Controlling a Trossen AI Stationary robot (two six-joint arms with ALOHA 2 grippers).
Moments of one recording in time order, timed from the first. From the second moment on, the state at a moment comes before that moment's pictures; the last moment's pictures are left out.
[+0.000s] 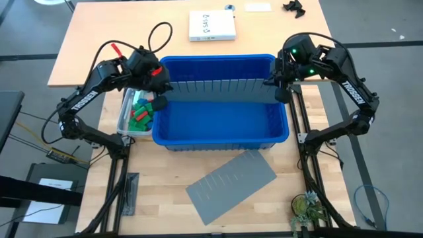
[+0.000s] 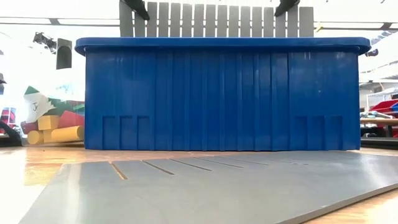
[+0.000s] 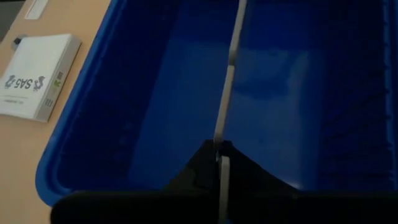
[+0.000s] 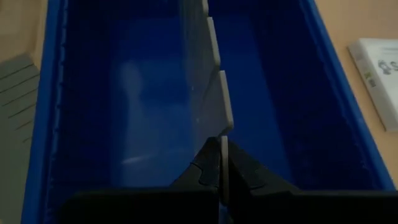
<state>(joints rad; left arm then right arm) 0.50 1.34 1.78 -1.23 -0.03 0.34 -0.63 1.34 1.86 -1.35 -0.17 -0.47</state>
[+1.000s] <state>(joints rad) 0.42 1.33 1.78 -1.28 0.01 0.23 -0.53 1.29 1.88 -1.37 -0.18 -0.31</state>
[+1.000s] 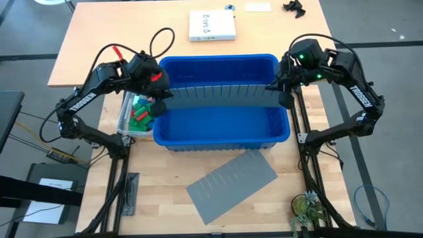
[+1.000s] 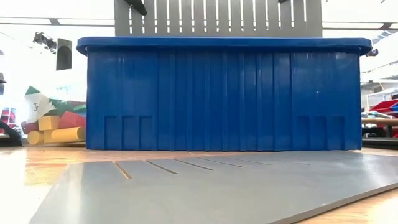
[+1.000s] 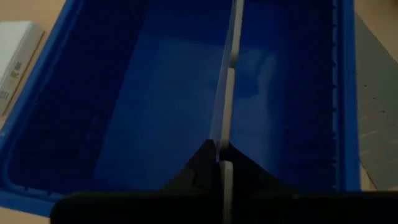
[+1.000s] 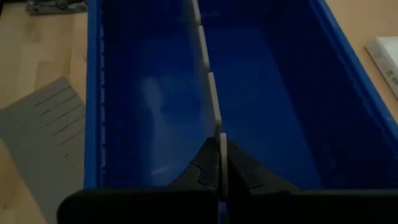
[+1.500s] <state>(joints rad) 0.38 1.33 1.78 -1.30 -0.05 0.20 -0.53 1.31 1.87 -1.39 -0.17 -0.32</state>
